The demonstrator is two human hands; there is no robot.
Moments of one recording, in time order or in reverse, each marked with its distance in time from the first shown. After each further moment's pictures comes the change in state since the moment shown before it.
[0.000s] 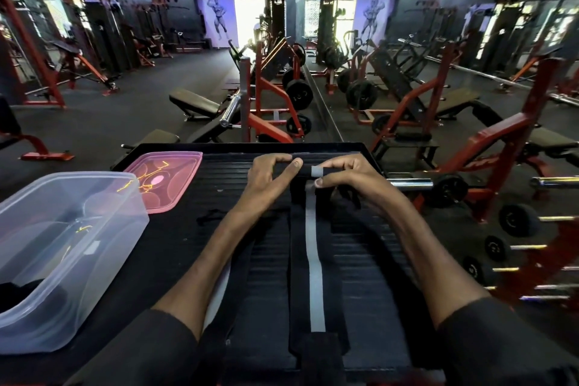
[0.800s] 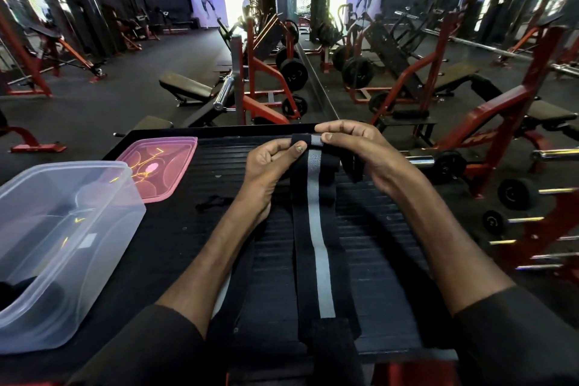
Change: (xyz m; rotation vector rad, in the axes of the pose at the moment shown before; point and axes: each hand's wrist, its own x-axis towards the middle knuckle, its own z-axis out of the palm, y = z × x) left_hand -0.018 0.020 0.008 -0.622 -0.010 -0.123; right_hand 0.000 -0.009 0.002 0.182 0.111 -0.022
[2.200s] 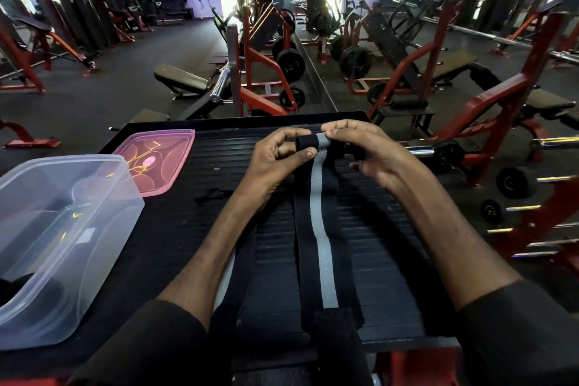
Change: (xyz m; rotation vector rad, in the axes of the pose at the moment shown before) left_hand 0.003 -0.001 -0.004 0.155 -0.168 0.076; right_hand -0.008 0.003 0.005 0.024 0.087 0.198
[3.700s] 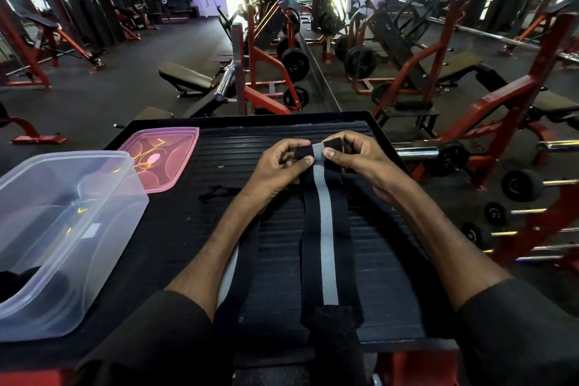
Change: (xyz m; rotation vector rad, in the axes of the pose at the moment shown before) left_hand 0.004 -0.029 -0.010 0.109 -0.008 -0.141; right_hand 0.006 0.034 0.002 -0.115 -0.055 -0.206
